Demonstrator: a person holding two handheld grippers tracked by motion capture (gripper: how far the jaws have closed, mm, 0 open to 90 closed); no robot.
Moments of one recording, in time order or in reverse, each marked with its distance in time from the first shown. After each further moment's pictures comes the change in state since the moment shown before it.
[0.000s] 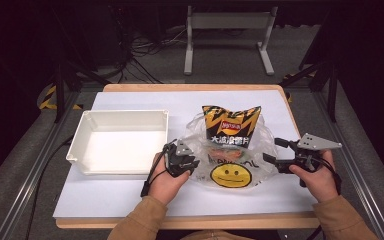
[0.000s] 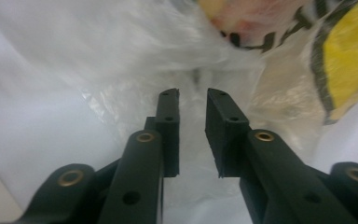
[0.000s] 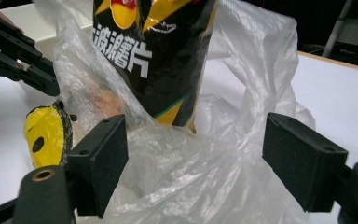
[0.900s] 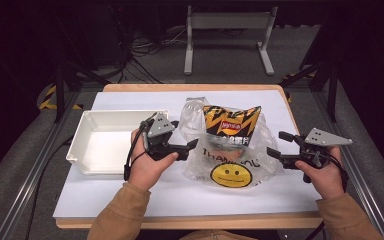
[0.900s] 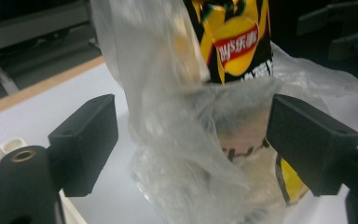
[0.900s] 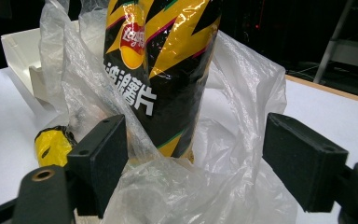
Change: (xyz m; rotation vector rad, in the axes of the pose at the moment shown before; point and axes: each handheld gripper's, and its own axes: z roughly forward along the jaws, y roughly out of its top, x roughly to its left) left arm 0.019 0.051 -0.073 -0.287 0.013 0.053; right arm 0.000 0.020 -0.013 -0.057 -0.005 -0.013
